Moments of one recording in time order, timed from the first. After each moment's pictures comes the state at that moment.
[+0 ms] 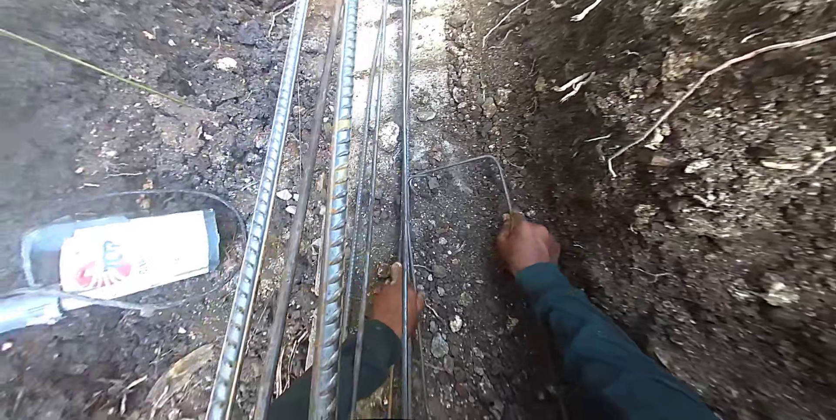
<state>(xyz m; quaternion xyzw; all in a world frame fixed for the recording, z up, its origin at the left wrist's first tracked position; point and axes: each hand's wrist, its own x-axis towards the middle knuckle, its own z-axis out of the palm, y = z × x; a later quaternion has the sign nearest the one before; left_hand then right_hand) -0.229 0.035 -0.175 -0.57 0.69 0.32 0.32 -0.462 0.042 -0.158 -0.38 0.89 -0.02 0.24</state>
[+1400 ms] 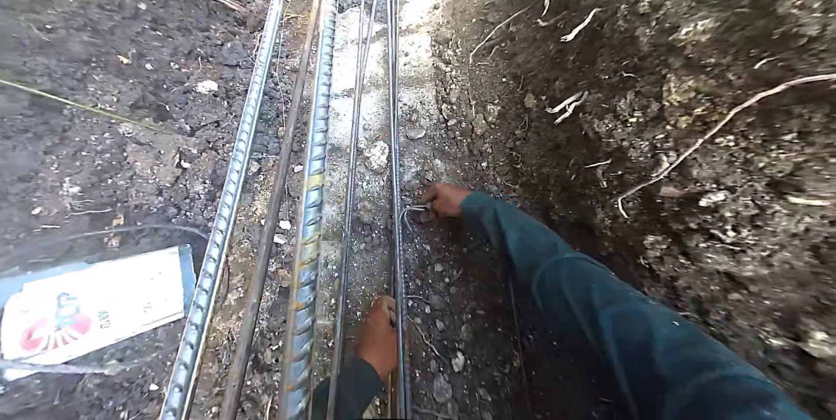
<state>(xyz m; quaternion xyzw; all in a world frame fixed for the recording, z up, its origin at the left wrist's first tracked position) -0.204 0.017 -0.182 -0.63 0.59 0.48 0.14 -0.468 -0.130 -0.201 -0.60 0.63 -0.01 0.49</state>
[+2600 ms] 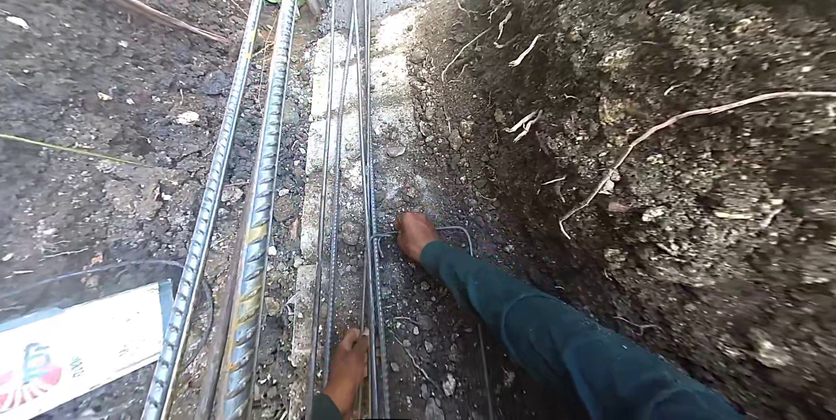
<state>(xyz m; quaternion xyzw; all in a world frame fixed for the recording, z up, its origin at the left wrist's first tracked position) -0.167 0.025 -0.211 -0.69 0.33 0.63 -0.13 -0.413 -0.100 -0.189 -0.51 0.74 -0.08 0.43</state>
